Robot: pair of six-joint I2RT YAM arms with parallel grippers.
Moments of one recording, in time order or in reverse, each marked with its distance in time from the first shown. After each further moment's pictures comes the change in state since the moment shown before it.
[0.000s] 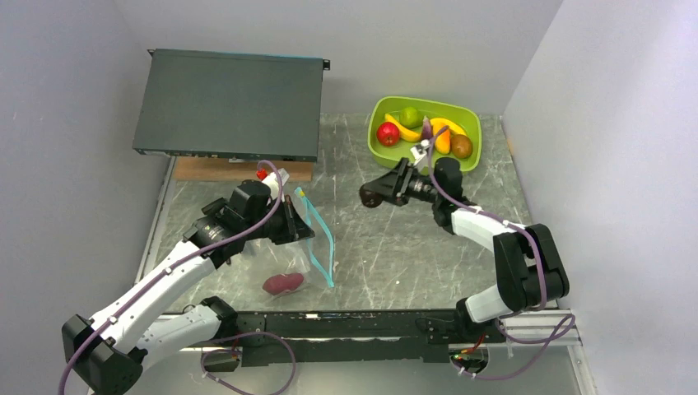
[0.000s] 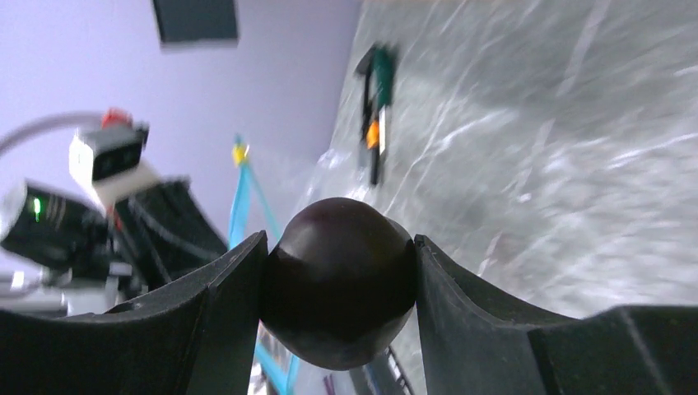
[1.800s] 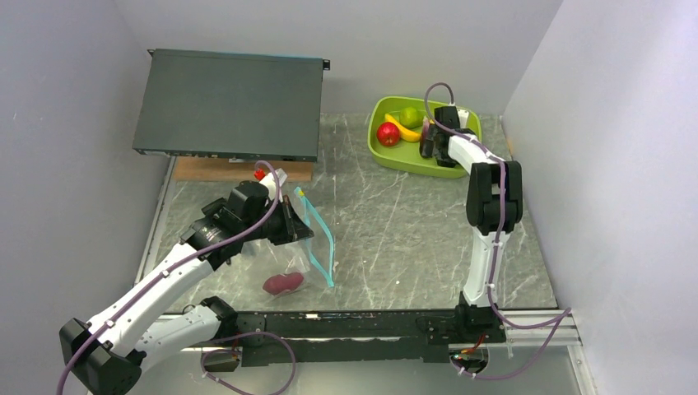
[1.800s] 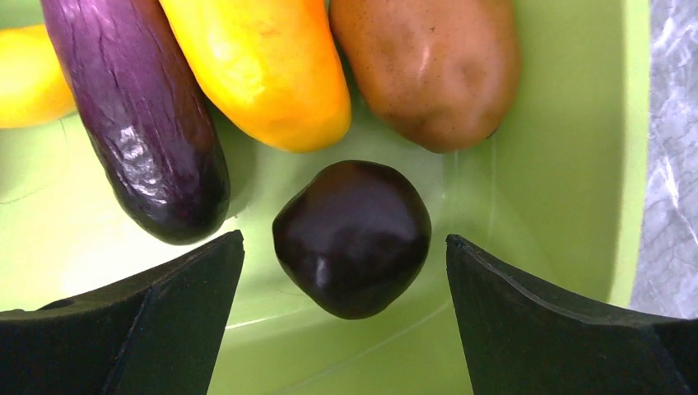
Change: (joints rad) left arm 0.000 -0.014 0.000 -0.008 -0.007 -0.005; right arm -0.158 0.662 0.940 -0.938 1.200 -0.694
